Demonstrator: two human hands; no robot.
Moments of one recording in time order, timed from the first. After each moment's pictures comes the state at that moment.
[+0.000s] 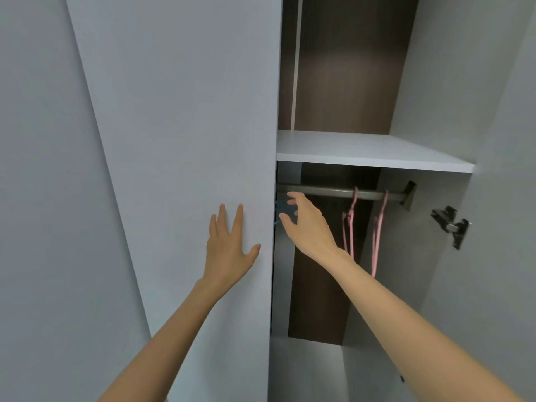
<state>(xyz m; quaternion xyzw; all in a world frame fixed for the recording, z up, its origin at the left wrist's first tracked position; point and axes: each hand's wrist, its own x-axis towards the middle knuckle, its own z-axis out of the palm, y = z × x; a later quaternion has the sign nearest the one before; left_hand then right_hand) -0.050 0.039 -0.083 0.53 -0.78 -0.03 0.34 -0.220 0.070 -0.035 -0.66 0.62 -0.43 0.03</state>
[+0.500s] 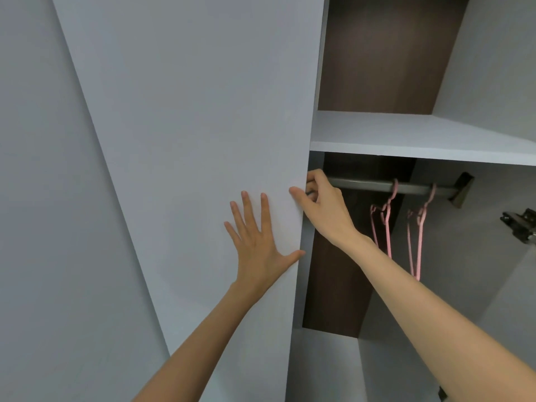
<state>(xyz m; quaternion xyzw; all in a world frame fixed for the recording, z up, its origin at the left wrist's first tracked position) -0.081 -0.017 -0.106 0.57 -0.75 0.04 0.34 -0.217 -0.008 -0.030 -0.66 0.55 -0.51 0.10</state>
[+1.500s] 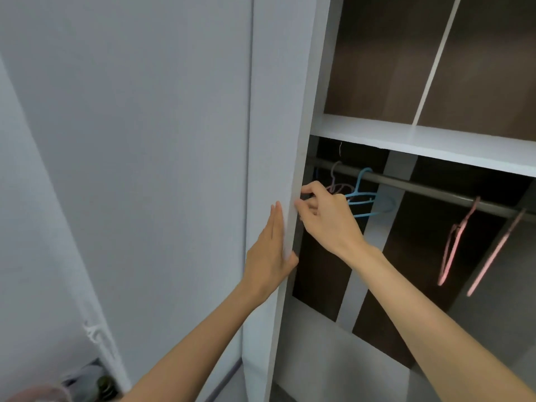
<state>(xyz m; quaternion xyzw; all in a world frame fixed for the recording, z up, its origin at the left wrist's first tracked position) 0.031 0.186 -0.105 0.60 -0.69 -0.02 0.40 -0.095 0.165 -0.015 -0.81 0.40 -0.42 0.11</state>
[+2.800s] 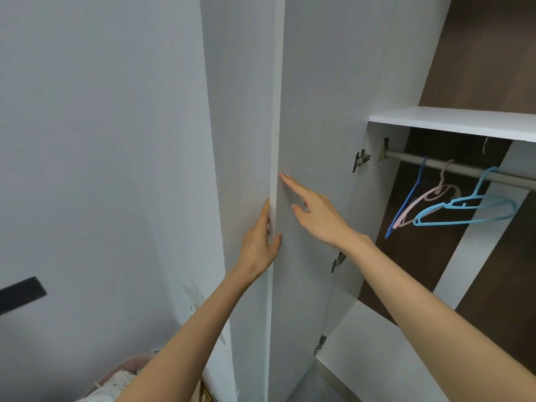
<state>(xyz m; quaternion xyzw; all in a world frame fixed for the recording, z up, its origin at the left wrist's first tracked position) 0.300 0.223 -0.118 0.62 -0.61 -0.11 0.48 0.160 0.170 -0.040 -0.87 0.30 -0.31 0.24</state>
